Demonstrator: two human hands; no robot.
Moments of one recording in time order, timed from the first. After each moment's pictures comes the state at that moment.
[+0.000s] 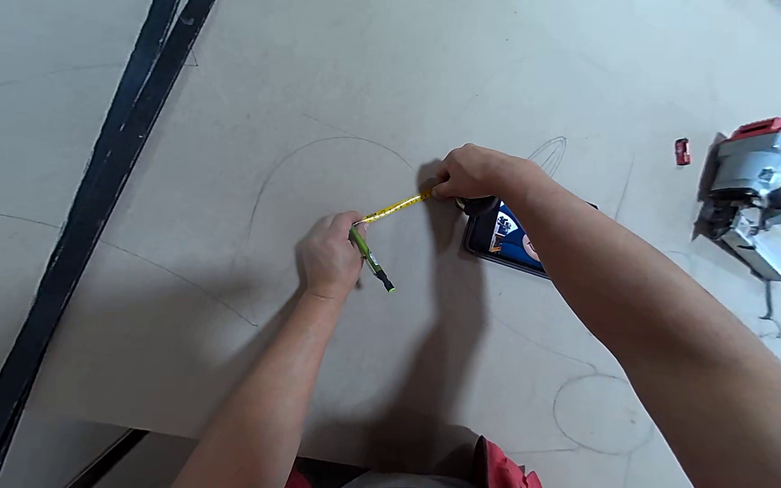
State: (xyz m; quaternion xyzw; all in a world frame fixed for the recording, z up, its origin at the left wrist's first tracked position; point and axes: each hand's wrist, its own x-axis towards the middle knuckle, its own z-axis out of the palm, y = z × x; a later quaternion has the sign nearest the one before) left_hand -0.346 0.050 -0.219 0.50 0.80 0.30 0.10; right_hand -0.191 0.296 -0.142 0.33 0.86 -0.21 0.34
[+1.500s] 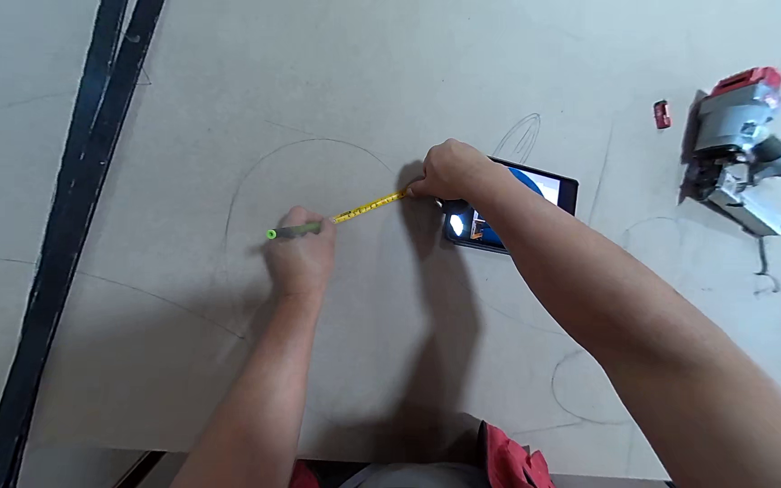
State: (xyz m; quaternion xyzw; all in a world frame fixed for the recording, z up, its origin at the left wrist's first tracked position) left_hand -0.348 0.068 -0.181 0.33 0.88 0.27 0.23; right_hand -0.176 0.274 -0.139 0.44 0.82 -0.17 0.31
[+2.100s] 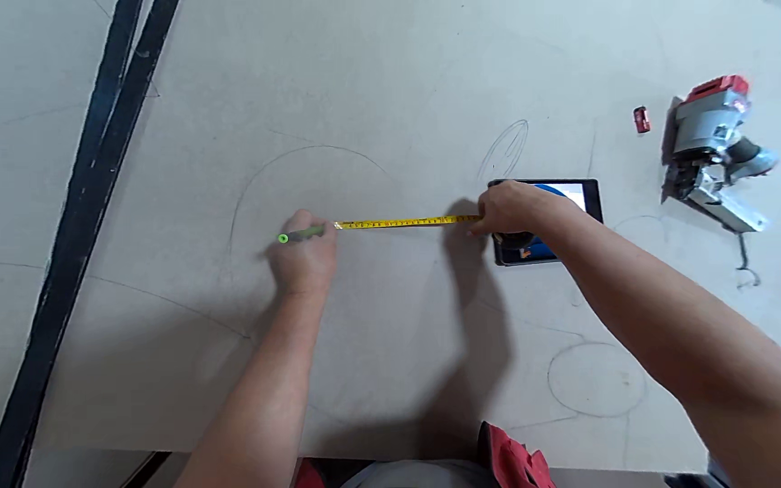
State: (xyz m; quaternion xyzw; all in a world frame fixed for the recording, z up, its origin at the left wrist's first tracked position) left_hand -0.347 0.067 -0.177 0.34 0.88 0.23 0.23; right_hand -0.072 0.250 -0.118 0.44 0.78 -0.18 0.40
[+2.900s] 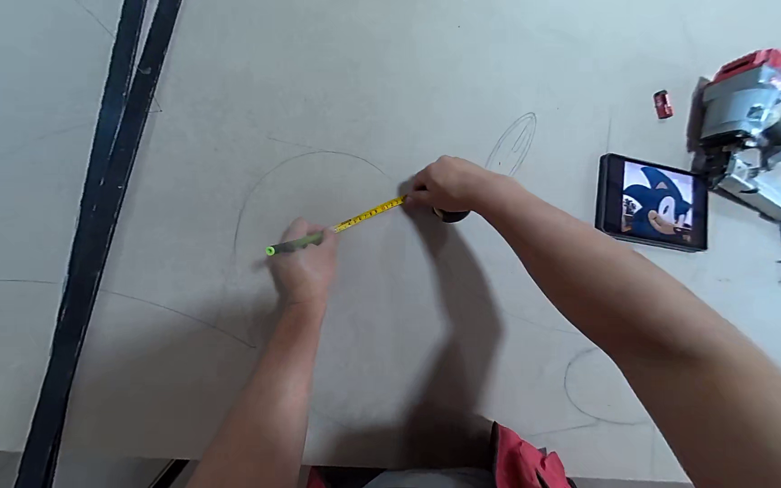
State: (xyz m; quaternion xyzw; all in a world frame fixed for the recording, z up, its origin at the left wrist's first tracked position) left_hand -0.351 0.066 -0.187 0.34 0.87 0.28 0.23; right_hand -0.153 0.271 -0.147 0.32 0.89 -0.24 0.23
